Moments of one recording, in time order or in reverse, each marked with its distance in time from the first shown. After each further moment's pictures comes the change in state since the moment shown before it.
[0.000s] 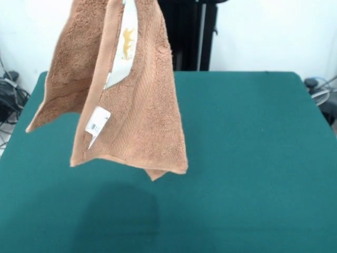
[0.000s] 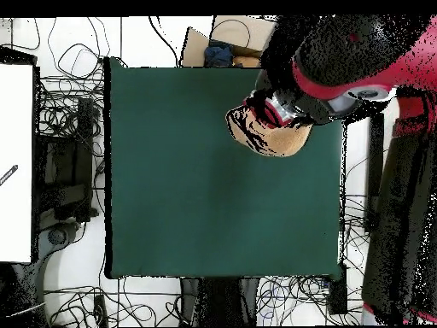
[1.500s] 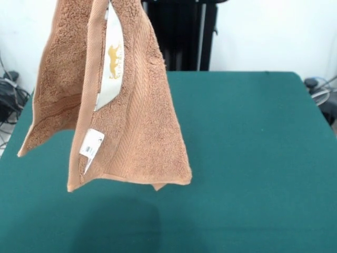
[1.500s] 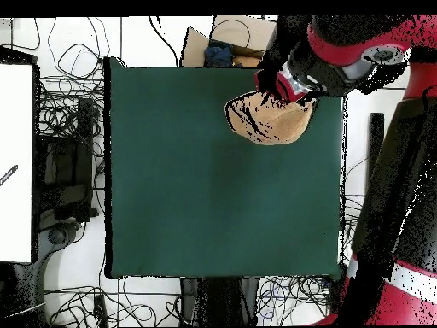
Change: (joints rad) arm 0.062 0.150 0.006 -0.300 -0.080 0.169 -0.005
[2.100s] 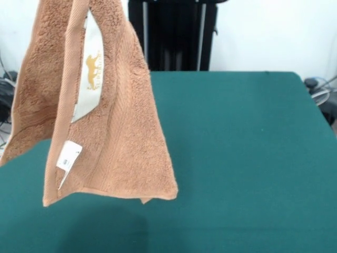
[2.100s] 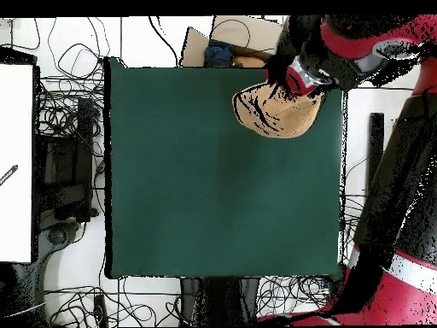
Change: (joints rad) arm 0.002 0.043 0.003 -0.086 -0.029 0.011 -0.078
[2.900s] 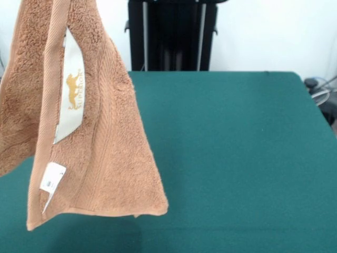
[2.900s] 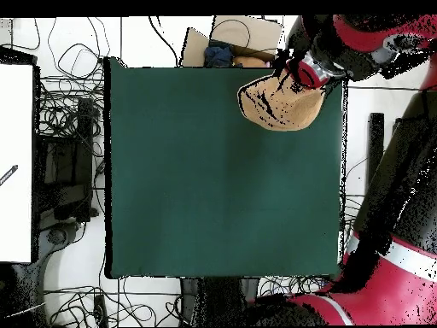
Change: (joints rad) arm 0.011 0.065 0.000 -0.115 -0.032 0.017 -0.120
